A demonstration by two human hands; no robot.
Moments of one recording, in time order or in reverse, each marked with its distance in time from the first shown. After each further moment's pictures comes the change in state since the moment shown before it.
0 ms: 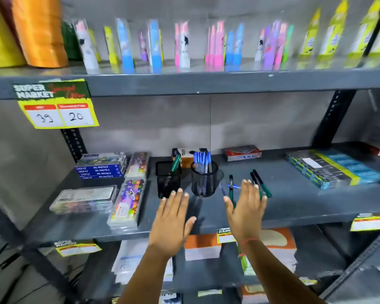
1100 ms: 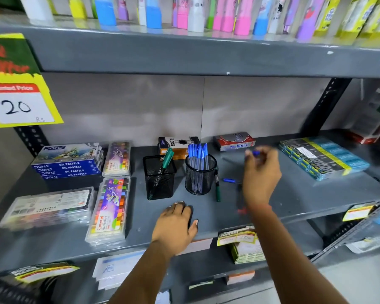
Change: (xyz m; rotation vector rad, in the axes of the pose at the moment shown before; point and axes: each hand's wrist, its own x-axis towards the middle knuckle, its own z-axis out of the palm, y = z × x) left_hand 0.042 -0.019 0.058 -0.162 -0.229 0.064; right_hand 0.077 -0.055 -0.038 0.639 0.495 0.233
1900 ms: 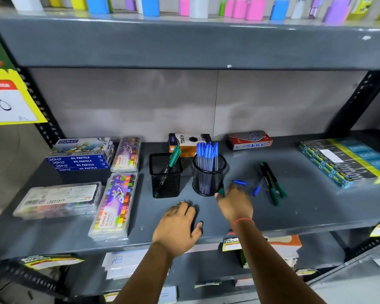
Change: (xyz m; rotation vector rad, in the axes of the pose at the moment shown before) left_hand 0.003 -0.002 0.007 -0.029 0.050 -0.013; right_hand -0.033 0.079 0.042 -0.780 -0.841 0.215
